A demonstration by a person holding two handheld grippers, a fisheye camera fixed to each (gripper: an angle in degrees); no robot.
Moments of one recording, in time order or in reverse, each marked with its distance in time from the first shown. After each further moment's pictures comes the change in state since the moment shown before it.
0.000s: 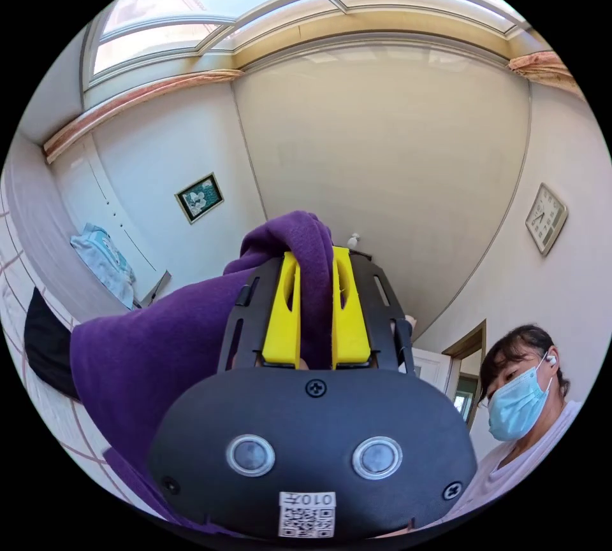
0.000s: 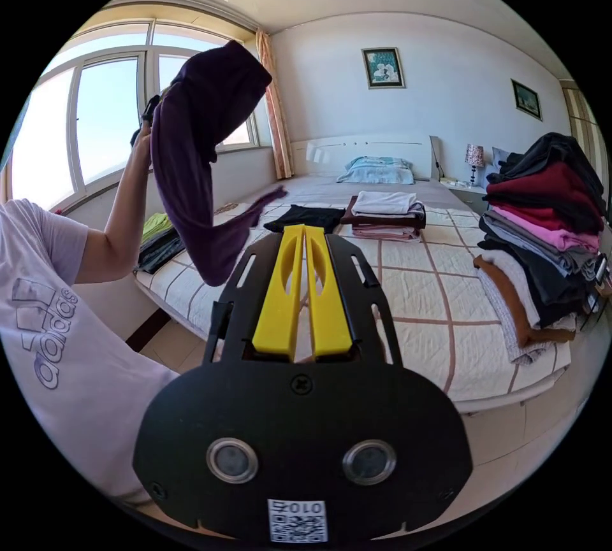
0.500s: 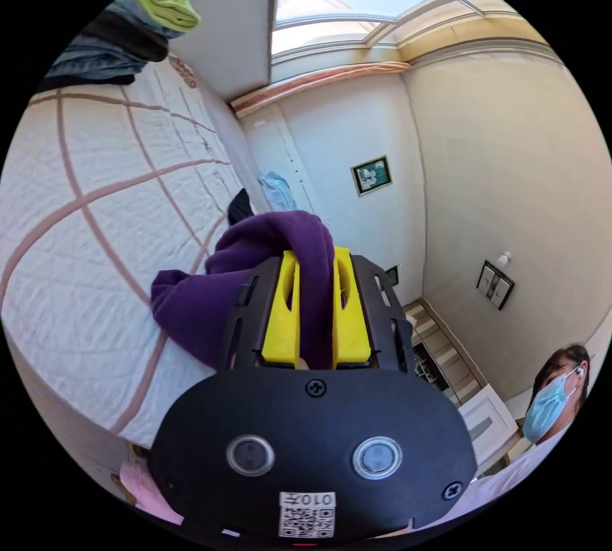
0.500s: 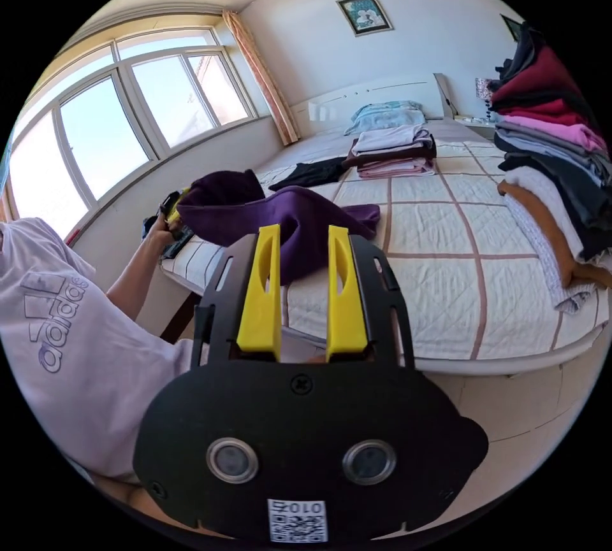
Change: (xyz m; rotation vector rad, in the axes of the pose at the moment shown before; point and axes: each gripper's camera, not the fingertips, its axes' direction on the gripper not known) left arm -0.084 0.039 -0.268 -0.068 -0.746 -0.291; right arm 0.082 -0.008 0.044 -0.183 -0.196 0.140
